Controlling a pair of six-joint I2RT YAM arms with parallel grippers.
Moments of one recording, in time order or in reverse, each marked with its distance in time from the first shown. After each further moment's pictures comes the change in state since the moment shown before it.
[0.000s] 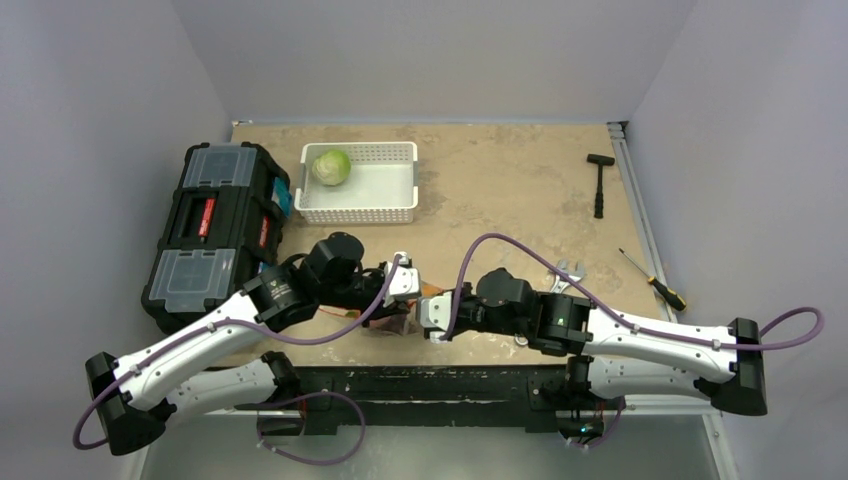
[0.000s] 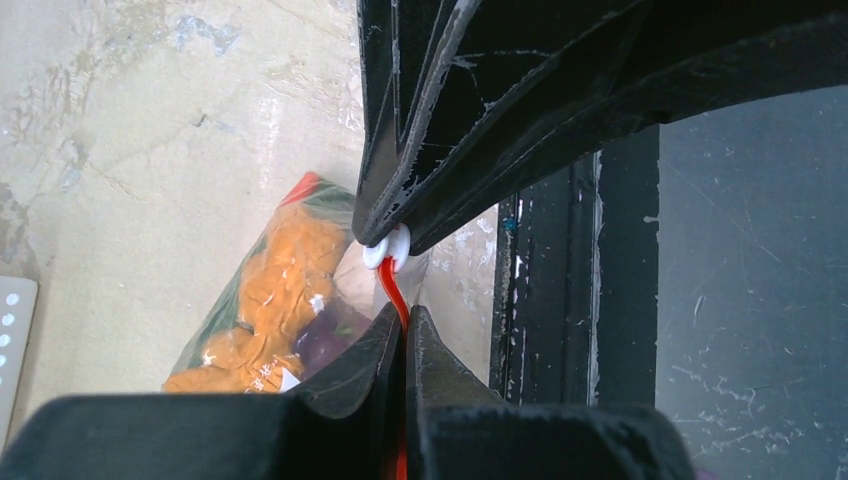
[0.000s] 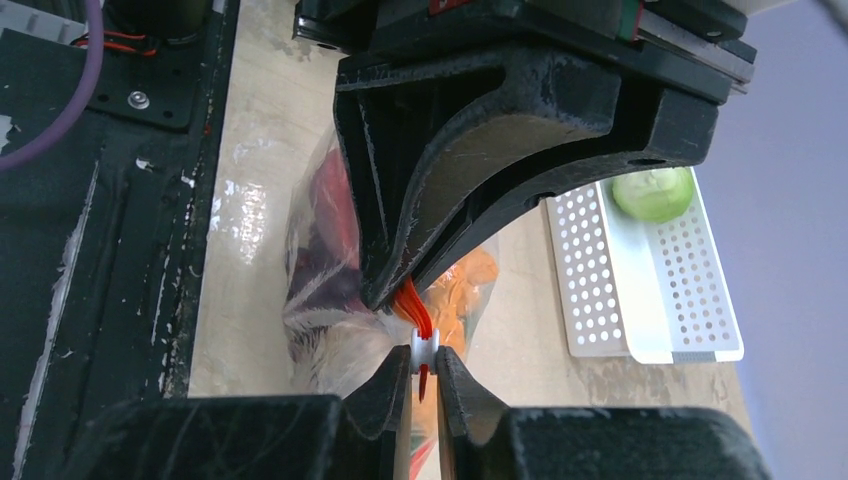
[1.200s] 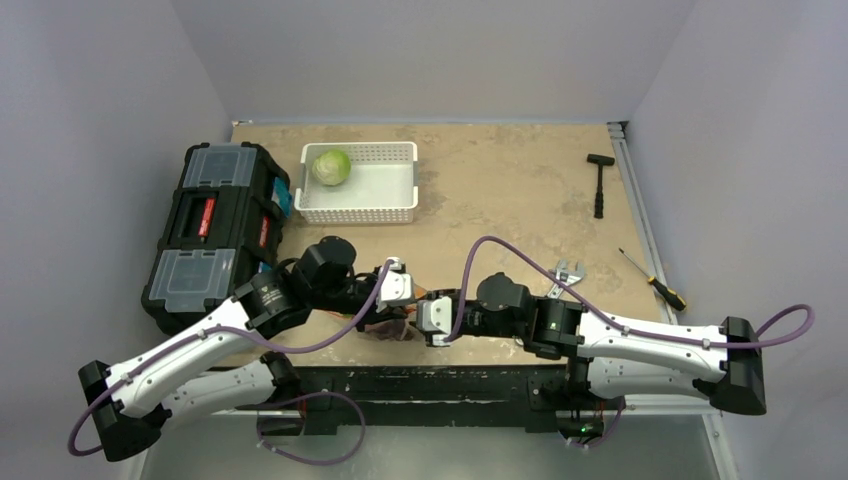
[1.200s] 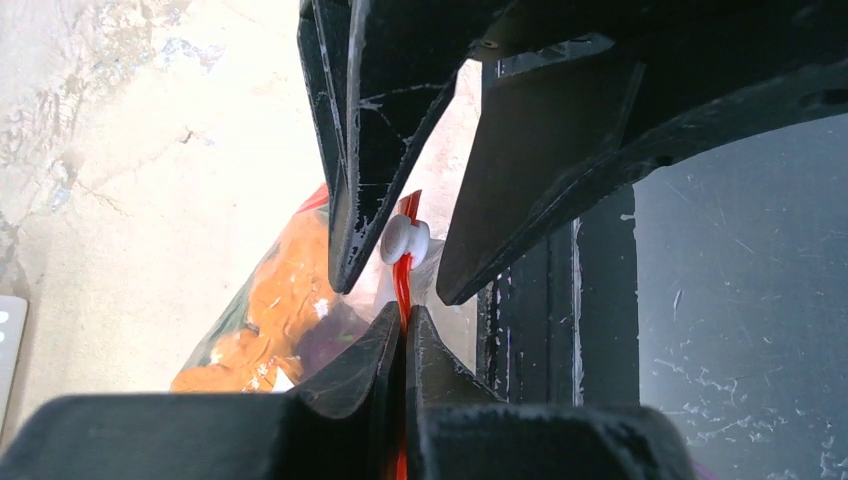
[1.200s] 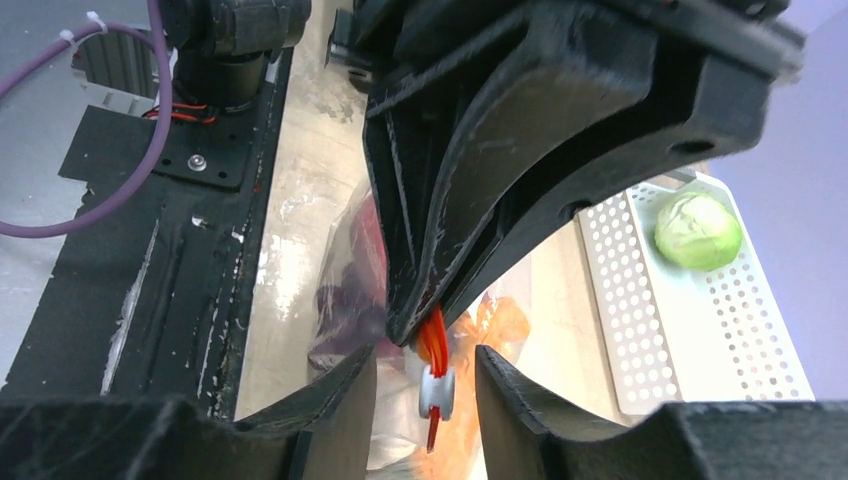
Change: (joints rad) left arm -0.001 -0.048 -0.019 -0.011 0.043 0.009; right arm -0.001 0.010 -0.068 0.155 -0.116 0.058
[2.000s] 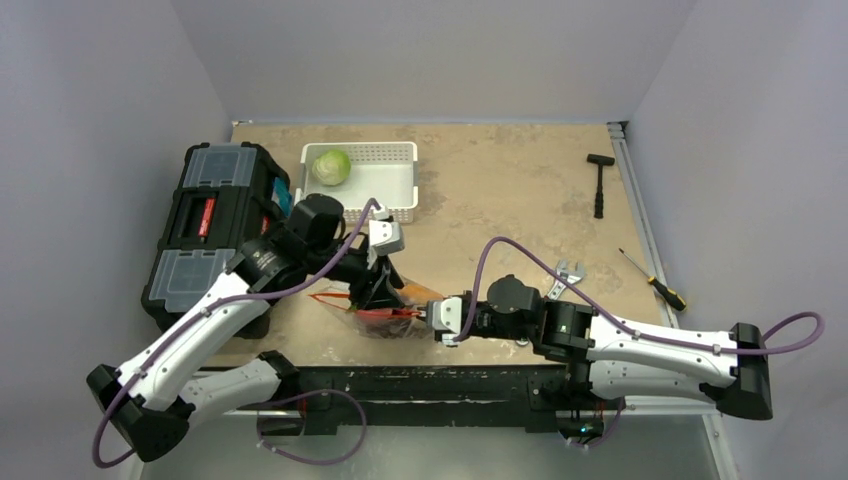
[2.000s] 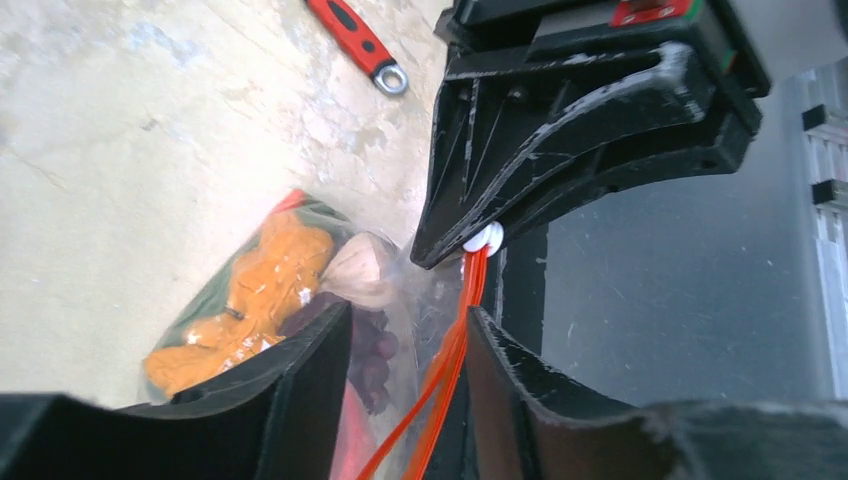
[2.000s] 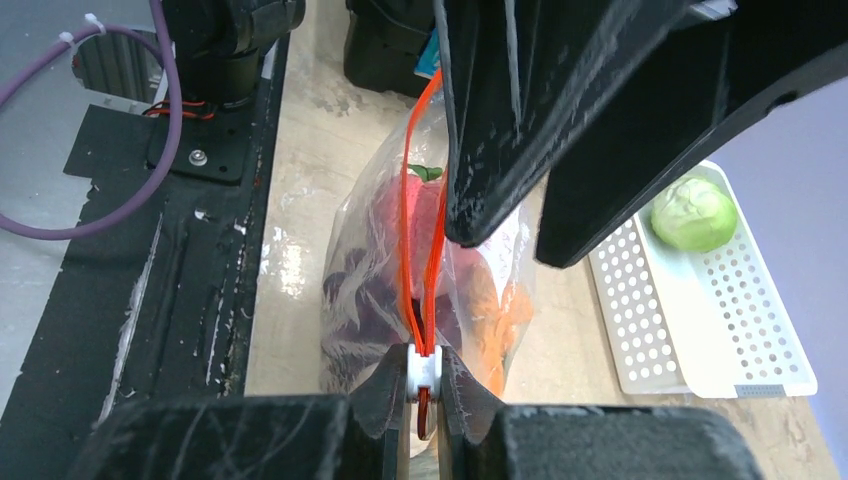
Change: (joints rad) left arm 0.234 0.099 0.196 -0.139 0.265 -0.121; right arm -0.003 -0.062 -0.043 -0.010 0.018 0.029
